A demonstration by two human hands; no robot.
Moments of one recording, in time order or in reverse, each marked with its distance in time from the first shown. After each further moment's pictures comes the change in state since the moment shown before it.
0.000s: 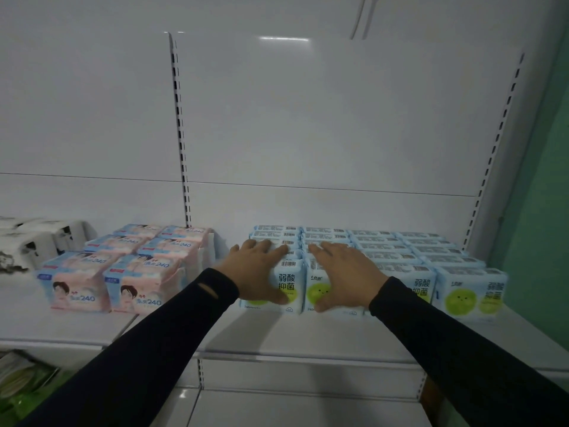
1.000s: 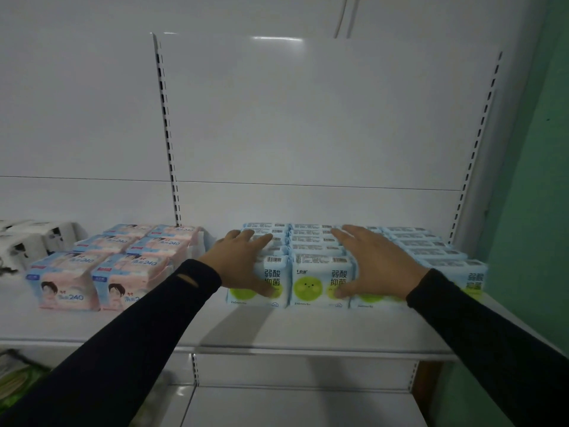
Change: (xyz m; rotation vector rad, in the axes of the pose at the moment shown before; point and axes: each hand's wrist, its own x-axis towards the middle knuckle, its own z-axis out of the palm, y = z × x) left_hand -0.003 0.000 -0.017 -0.107 -0.055 -0.070; right_hand -0.041 0.055 -0.017 0.085 0.108 0.047
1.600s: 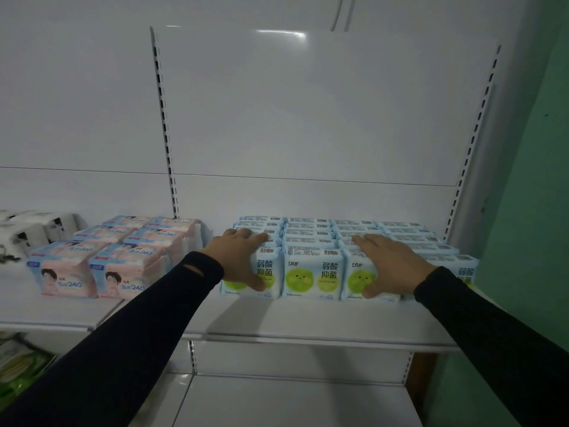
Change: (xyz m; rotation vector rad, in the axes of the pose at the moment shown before) left_hand 0.008 0.007 0.011 0.054 -0.007 -0.023; right_hand -0.017 0.042 0.010 -0.092 -0.195 0.120
